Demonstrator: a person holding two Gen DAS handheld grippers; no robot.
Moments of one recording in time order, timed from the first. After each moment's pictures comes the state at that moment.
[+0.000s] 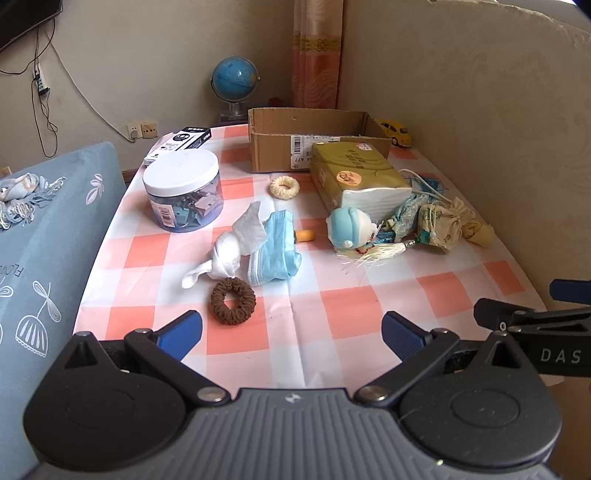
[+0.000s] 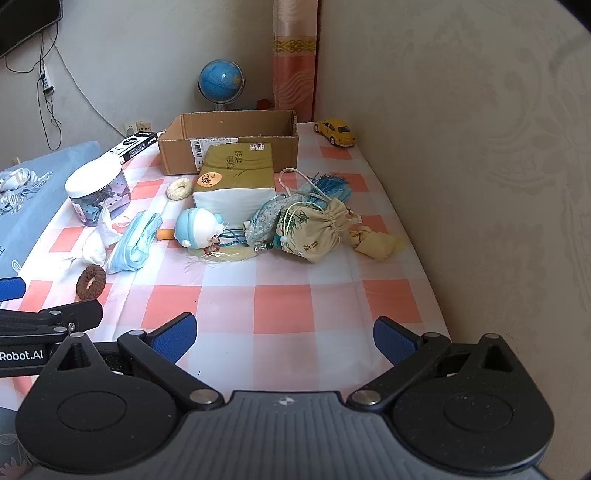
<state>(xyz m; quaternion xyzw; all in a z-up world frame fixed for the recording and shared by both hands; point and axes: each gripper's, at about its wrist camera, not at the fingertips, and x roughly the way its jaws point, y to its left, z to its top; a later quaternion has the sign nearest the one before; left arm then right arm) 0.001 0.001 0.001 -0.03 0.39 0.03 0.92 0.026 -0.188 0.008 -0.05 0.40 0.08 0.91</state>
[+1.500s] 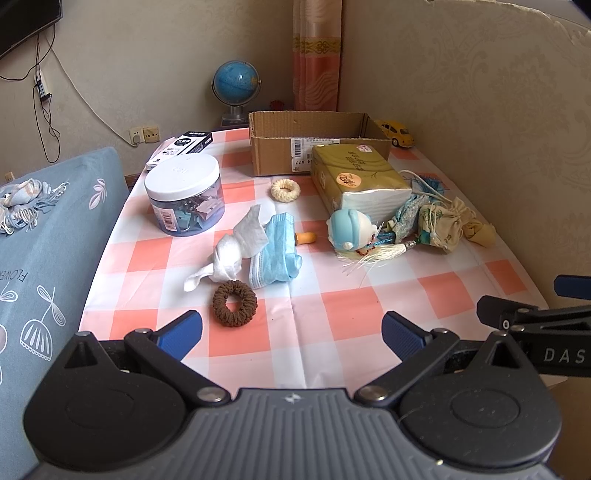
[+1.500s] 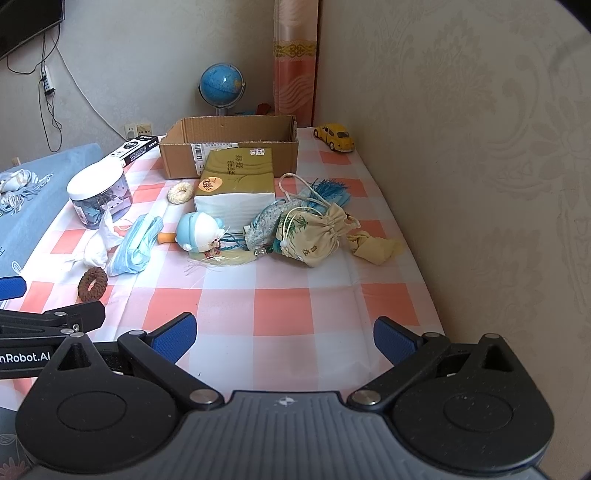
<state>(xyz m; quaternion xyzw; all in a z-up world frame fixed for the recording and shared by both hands) 0.000 -0.003 0.003 -0.02 0.39 0.03 0.92 0.022 -0.186 0.011 -0.06 0.39 0.07 0.92</state>
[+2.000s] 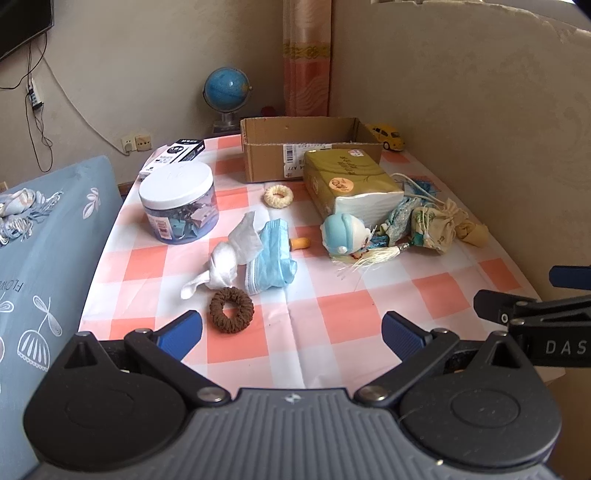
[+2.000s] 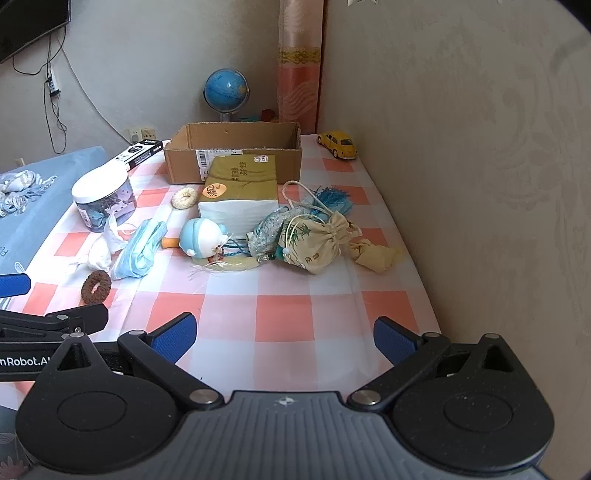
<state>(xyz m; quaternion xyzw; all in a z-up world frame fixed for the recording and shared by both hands) -0.003 -0.002 0.006 -0.02 0.38 0.02 0.93 0.020 -0.186 0.016 -0.06 0.38 0.08 0.92</state>
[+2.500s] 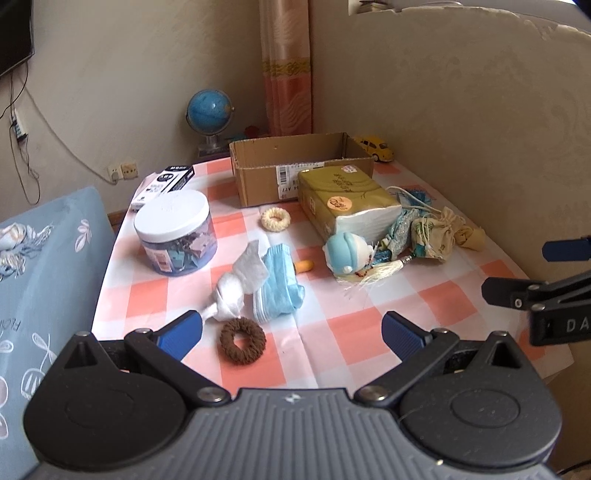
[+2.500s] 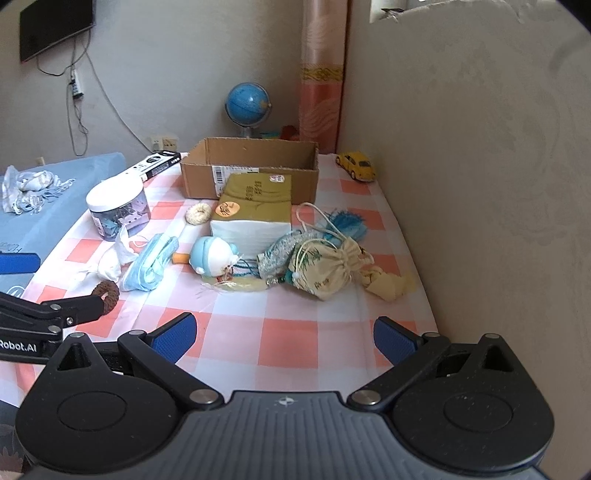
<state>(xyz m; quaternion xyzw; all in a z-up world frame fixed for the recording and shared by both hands) 0.006 0.011 0.008 0.02 0.35 -0.01 0.94 0.030 -0.191 0.018 -0.07 0.35 0.12 0.92</state>
